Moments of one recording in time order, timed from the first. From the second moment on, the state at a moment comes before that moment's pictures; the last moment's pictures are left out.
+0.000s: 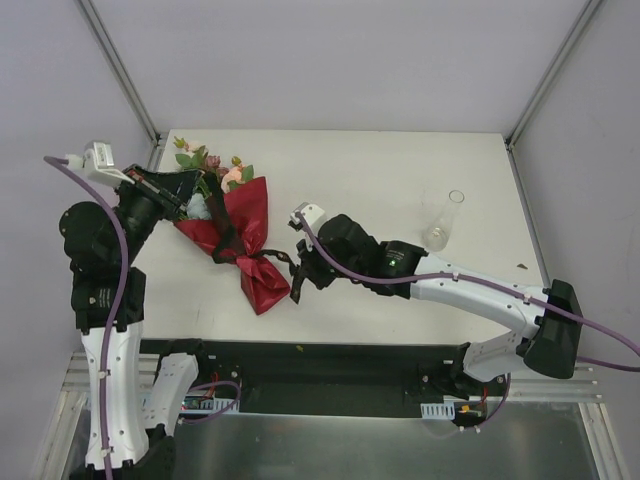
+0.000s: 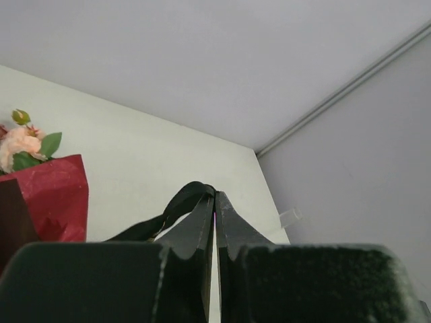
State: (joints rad) left arm 0.11 0.68 1.15 -0.37 0.40 -0.77; right arm 1.14 1.40 1.21 -0.43 0.05 0.25
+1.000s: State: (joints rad) left arm 0.11 0.54 0.95 -0.78 -0.27 -0.62; right arm 0.82 1.52 1.45 -0.53 0.24 0.12
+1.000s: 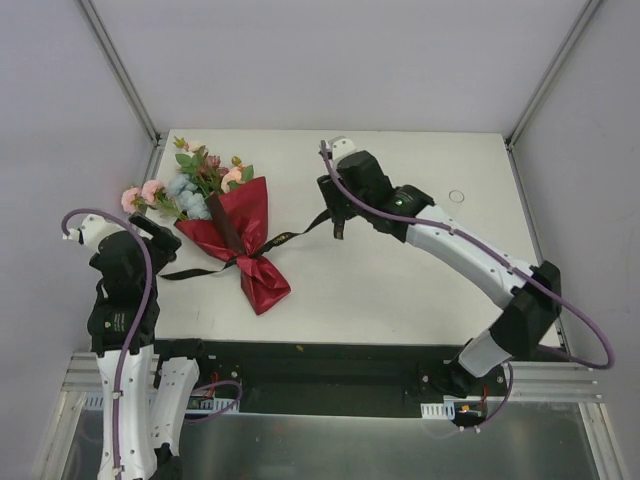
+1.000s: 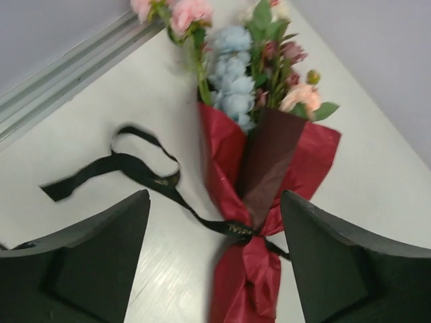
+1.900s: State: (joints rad) left arm 0.11 1.00 0.77 -0.54 0.46 -0.62; right arm 0.99 2.14 1.71 -0.27 -0.27 0.42
